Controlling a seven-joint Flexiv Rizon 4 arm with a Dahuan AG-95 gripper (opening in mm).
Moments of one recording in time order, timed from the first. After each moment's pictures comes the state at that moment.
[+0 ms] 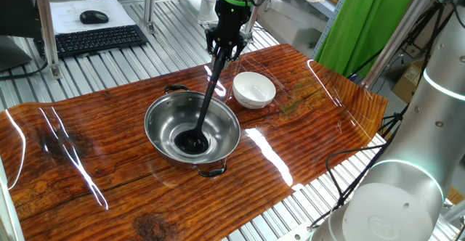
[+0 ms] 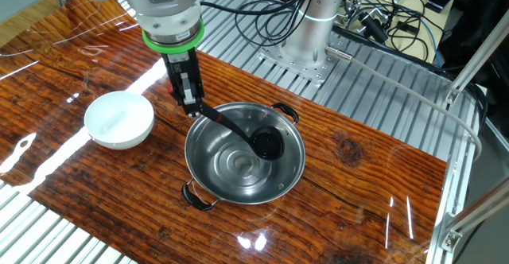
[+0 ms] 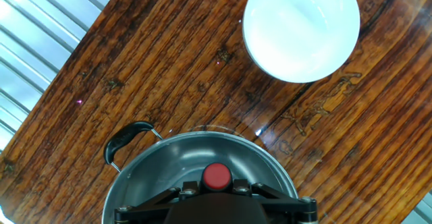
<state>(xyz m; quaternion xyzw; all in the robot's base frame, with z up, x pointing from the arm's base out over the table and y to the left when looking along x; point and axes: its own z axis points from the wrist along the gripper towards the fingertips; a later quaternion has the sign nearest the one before) 0.556 -0.039 0.220 -0.40 -0.91 -0.02 0.06</state>
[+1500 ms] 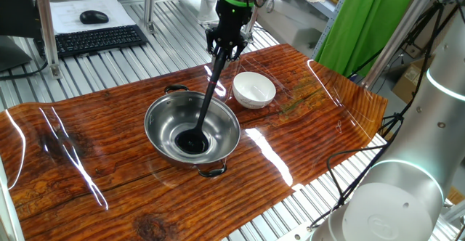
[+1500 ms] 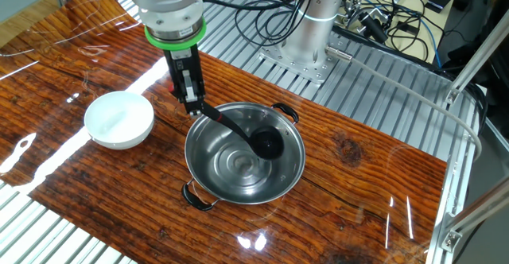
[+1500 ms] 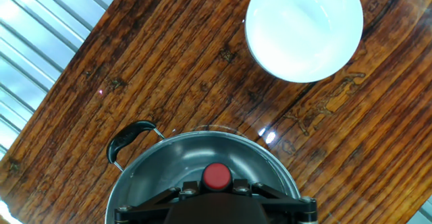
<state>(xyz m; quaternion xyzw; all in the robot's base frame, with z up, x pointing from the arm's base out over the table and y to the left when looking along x) 0.557 -0.040 0.220 -0.40 -0.92 -0.03 0.06</state>
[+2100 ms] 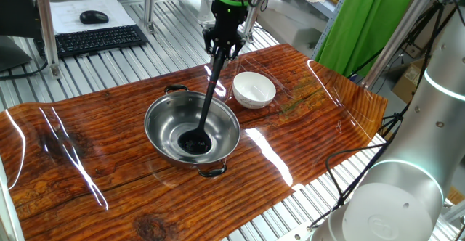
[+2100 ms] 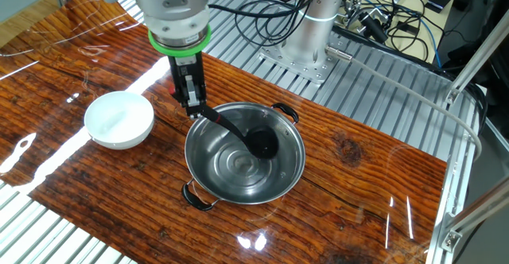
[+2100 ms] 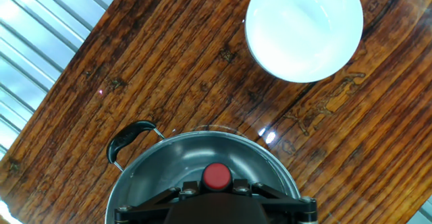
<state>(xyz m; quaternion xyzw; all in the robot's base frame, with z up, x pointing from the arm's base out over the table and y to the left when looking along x) 0.556 -0.040 0.220 -0.38 -0.92 0.01 0.04</state>
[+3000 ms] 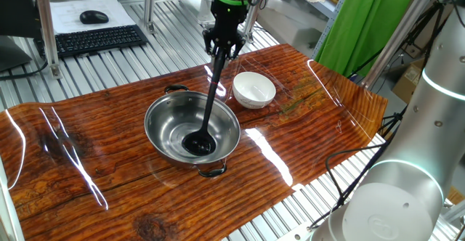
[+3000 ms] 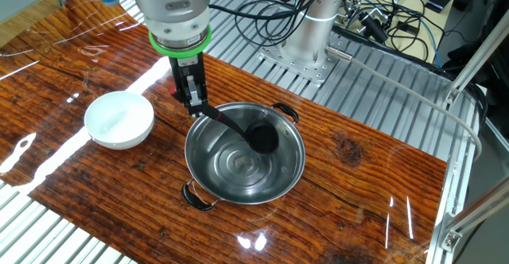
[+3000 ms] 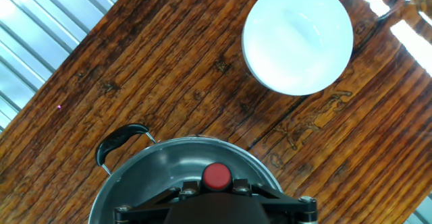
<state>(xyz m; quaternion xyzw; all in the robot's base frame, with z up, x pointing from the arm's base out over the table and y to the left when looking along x) 0.557 -0.040 0.220 -0.36 -0.93 0.00 0.05</state>
